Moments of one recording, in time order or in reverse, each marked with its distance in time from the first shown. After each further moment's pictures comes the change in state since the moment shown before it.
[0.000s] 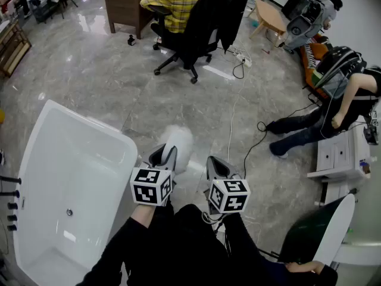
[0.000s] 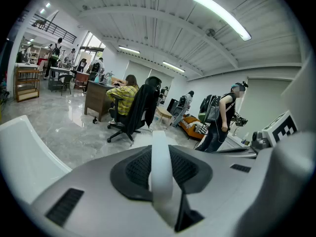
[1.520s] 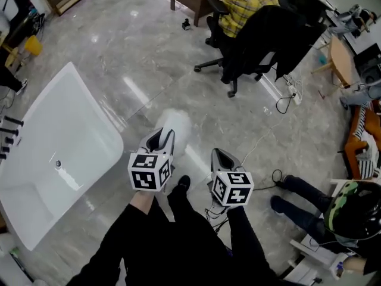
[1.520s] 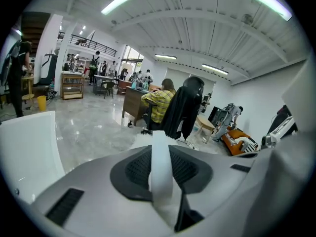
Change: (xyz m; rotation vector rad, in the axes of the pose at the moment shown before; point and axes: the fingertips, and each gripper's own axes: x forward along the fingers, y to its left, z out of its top) left arm 0.177 0.069 0.071 -0.157 -0.122 0.483; right arm 0.200 -0.126 0.113 -0.219 0.160 0.368
